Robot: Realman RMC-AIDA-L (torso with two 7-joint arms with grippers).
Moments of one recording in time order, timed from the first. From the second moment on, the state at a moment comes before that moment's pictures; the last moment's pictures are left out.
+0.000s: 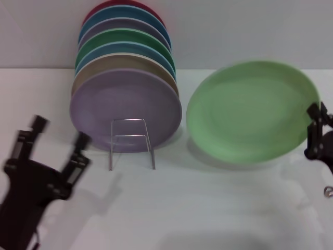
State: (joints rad) left arm -0.20 -2.08 -0.22 -0.32 2.13 1.80 -0.17; right arm 0.14 2.09 0.99 0.38 -2.70 -1.43 0.06
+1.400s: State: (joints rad) left arm -0.26 -2.08 -0.14 -0.44 2.13 1.45 -0.02; right arm 0.07 2.09 0.26 0.66 -2.09 -1.50 -0.57
